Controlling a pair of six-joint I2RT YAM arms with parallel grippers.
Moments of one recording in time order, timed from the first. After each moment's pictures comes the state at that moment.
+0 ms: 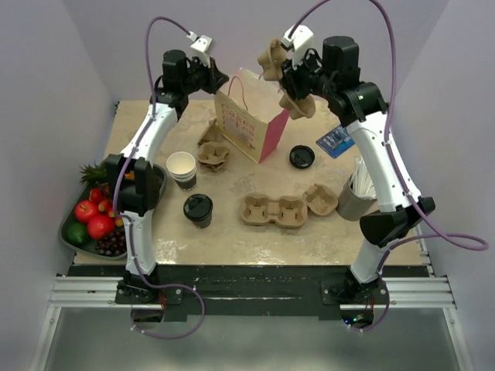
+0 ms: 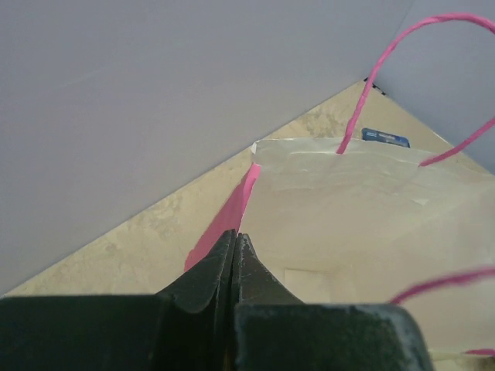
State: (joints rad) left arm -0.21 2.15 2.08 -0.08 0.54 -0.07; right arm 0.40 1.76 2.21 -0.76 -0.20 -0.32
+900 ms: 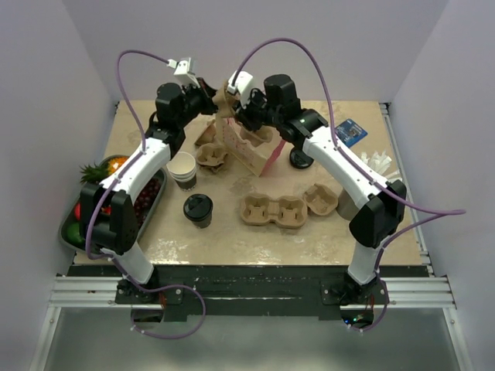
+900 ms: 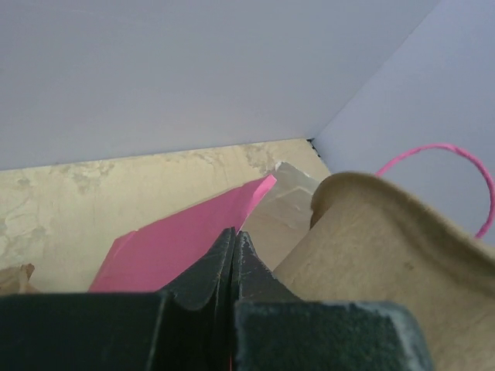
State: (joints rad) left arm -0.29 1.69 1.41 0.28 0.31 -0.49; right arm 0.61 1.83 1.90 -0.42 -0.22 -0.36
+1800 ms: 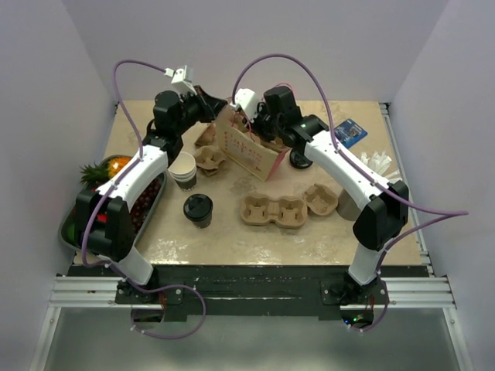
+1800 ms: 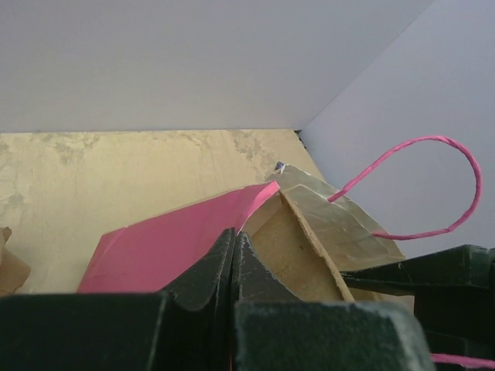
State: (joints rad) left arm -0.28 1.62 1.31 0.30 0.31 -0.57; right arm 0.61 1.79 1.78 -0.54 -0.01 -0.51
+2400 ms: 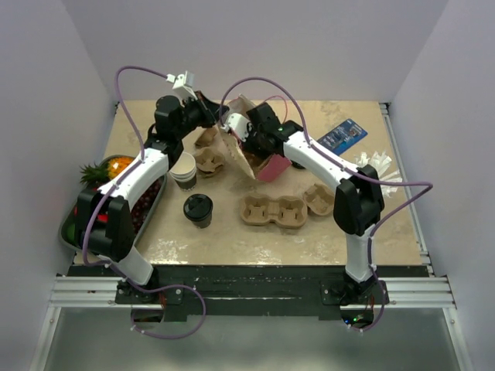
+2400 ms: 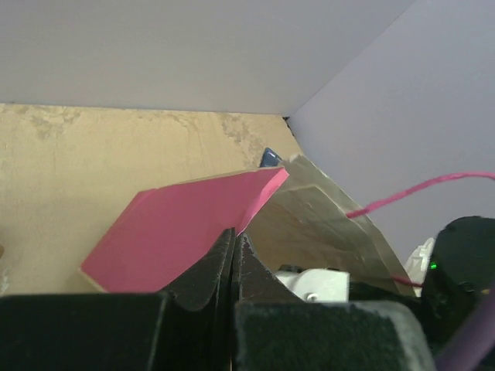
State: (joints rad) left arm -0.28 1.62 1.25 0.33 0.35 -0.63; right arm 0.63 1.98 1.79 -0.64 0.06 -0.57
